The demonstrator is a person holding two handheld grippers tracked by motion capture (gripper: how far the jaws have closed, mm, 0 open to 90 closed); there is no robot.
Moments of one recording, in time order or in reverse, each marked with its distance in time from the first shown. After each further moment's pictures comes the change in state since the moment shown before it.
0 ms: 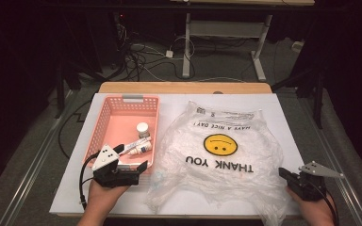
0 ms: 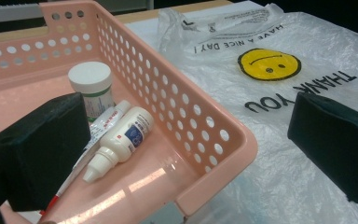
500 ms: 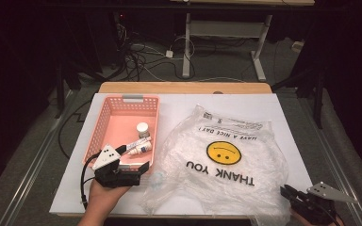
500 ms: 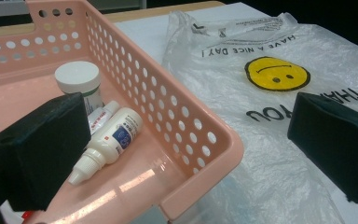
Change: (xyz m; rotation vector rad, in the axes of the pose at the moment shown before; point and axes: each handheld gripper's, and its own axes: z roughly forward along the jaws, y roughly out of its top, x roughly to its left) left arm -0.002 0.002 0.000 -0.004 -0.030 -0.020; right arm 0.017 -0.034 -0.037 -0.014 0.055 0.019
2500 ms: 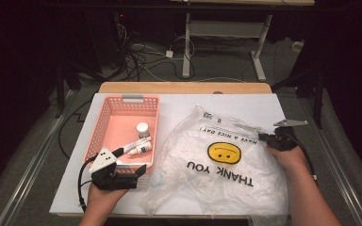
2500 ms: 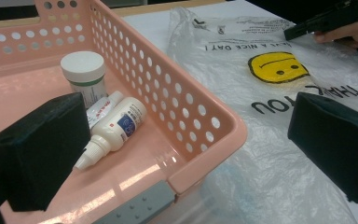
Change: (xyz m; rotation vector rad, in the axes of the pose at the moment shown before) left arm 0.003 -0.008 -0.006 0.005 0.000 -0.003; right arm -0.074 0.119 0.161 0.084 0.065 -0.044
